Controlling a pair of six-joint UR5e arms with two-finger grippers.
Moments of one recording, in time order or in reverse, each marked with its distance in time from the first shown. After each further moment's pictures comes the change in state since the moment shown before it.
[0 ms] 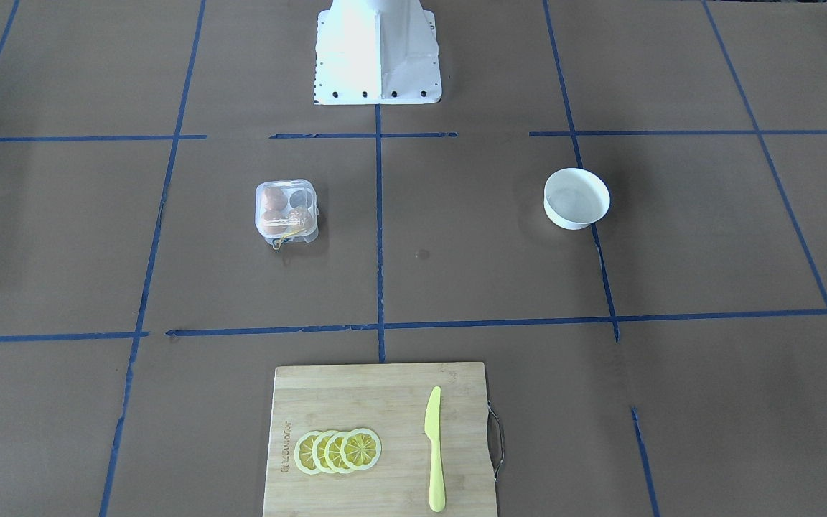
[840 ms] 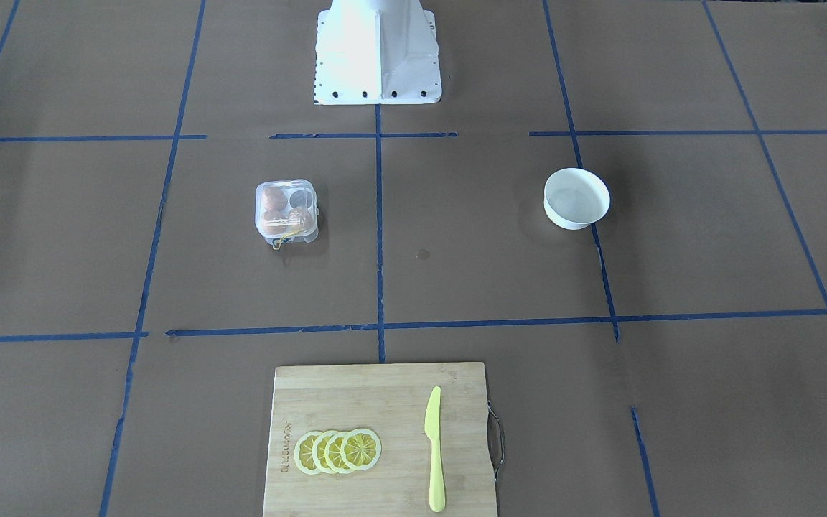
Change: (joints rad) left arm 0.001 0.005 0.007 -0.029 0.003 0.000; right arm 0.012 -0.003 -0.002 0.000 -0.001 -0.012
